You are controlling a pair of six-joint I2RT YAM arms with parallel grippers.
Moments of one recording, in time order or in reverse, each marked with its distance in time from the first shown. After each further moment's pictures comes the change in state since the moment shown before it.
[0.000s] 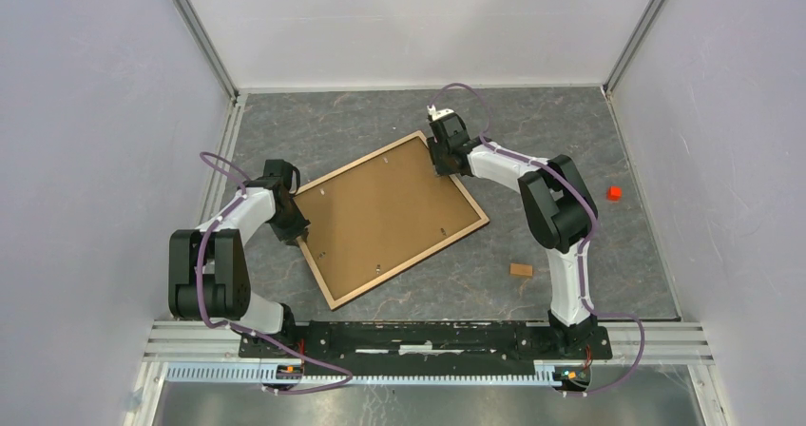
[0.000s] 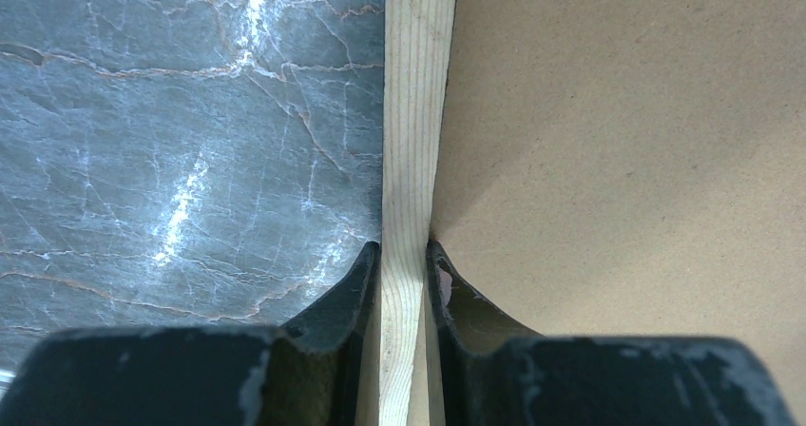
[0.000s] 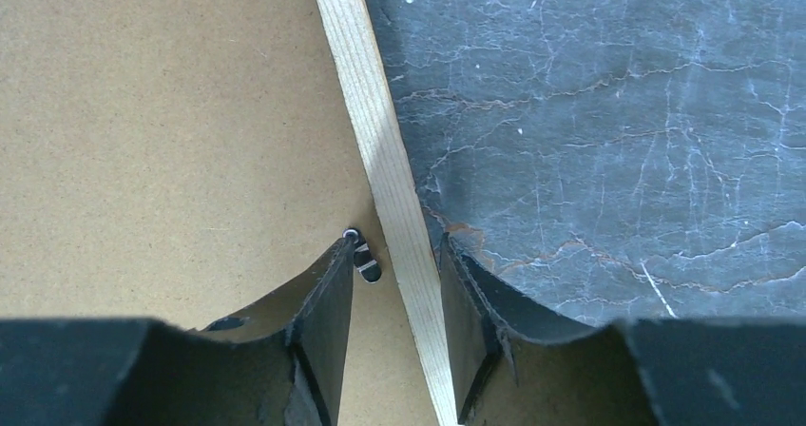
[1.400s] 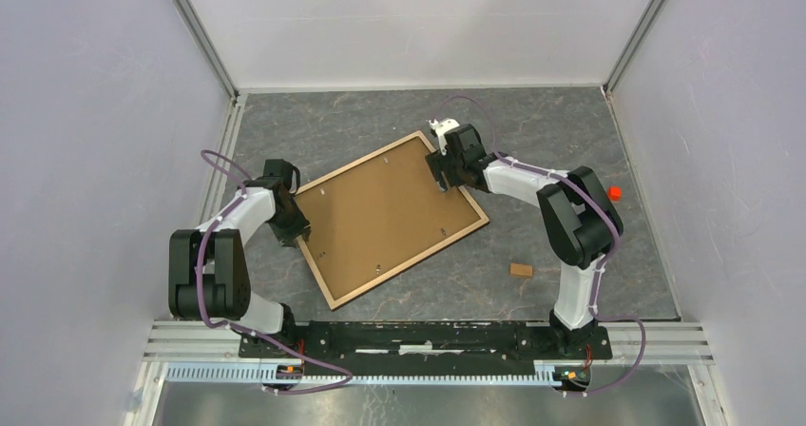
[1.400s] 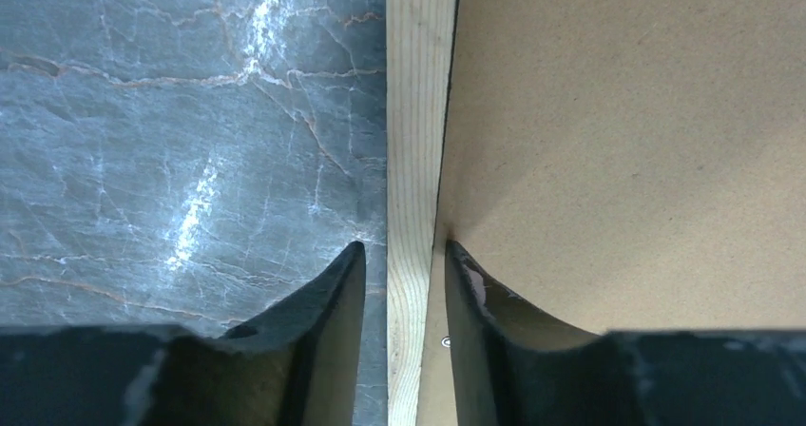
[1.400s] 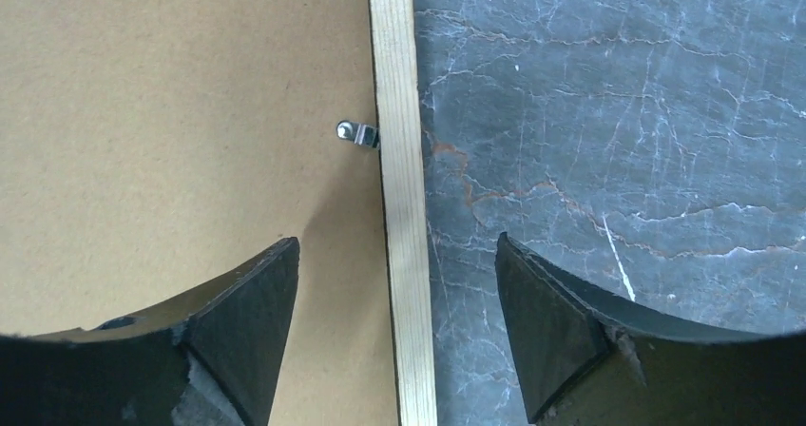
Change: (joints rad) left arm 0.000 0.000 0.003 -0.002 0.002 0.026; right arm -0.011 -0.161 -0.240 0.144 -0.071 -0.211
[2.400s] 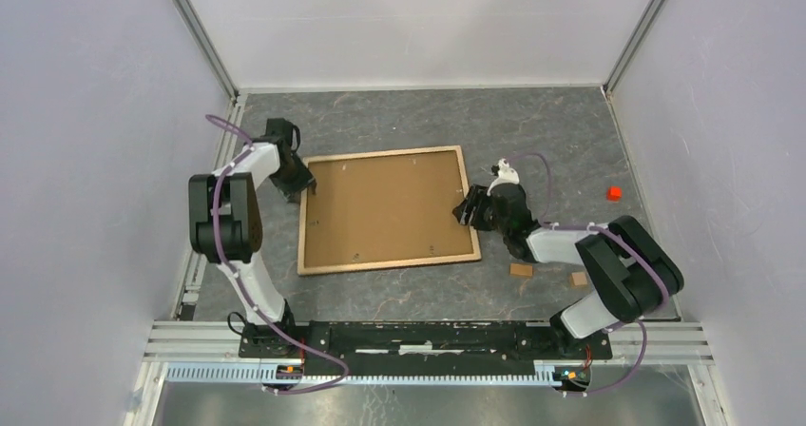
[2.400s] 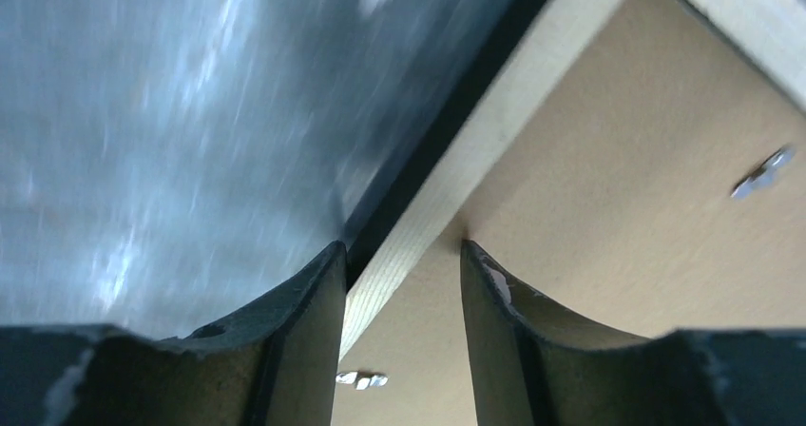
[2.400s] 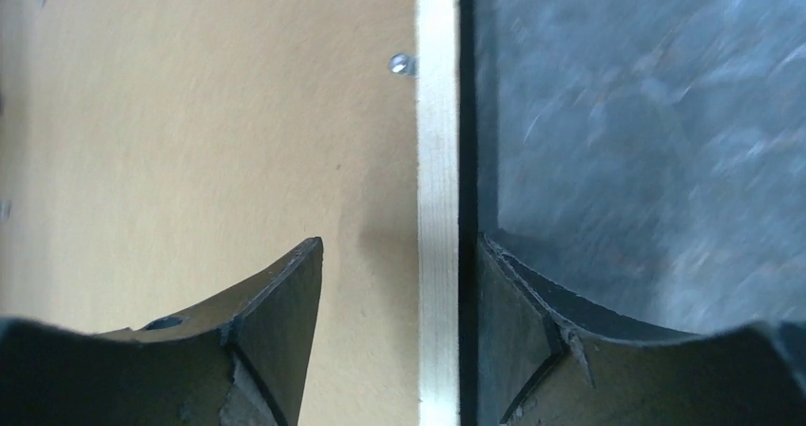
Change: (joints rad) left arm 0.019 0.335 0.354 0.022 0.067 -0.050; right arm -0.053 -0.373 -0.719 0.584 -0.138 0.632
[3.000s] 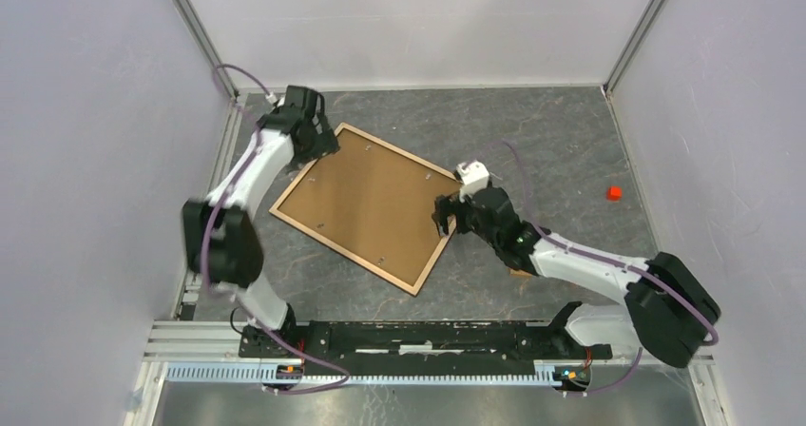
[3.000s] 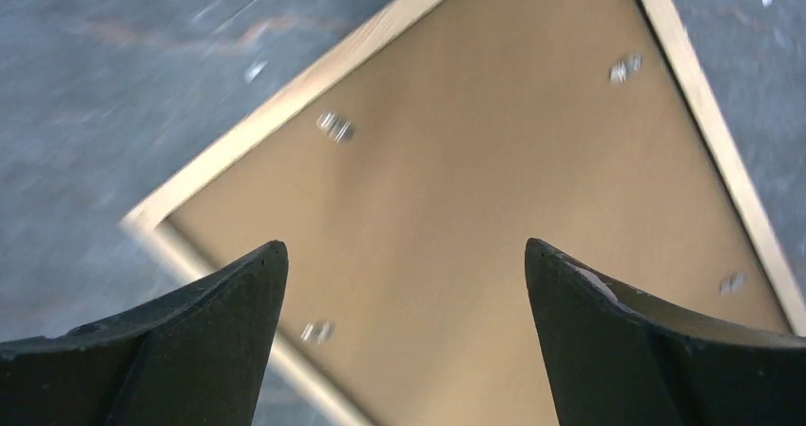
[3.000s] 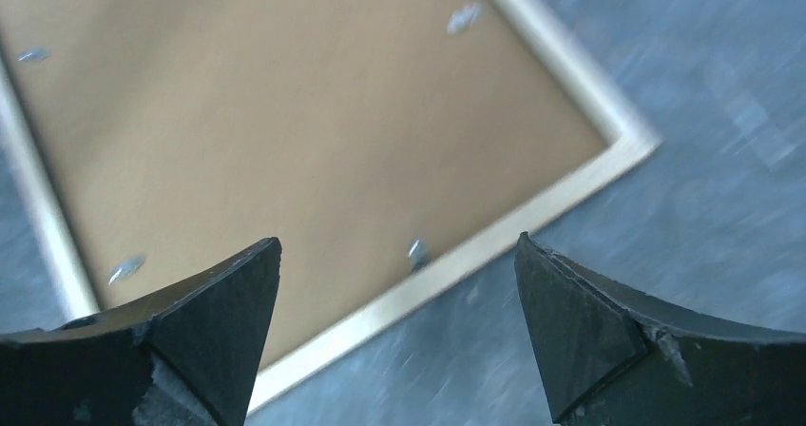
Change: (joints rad) left arm -0.171 0.008 0.352 -0.052 -0.192 0.051; right arm 0.296 -0.338 -0.023 -0.205 0.165 -0.296
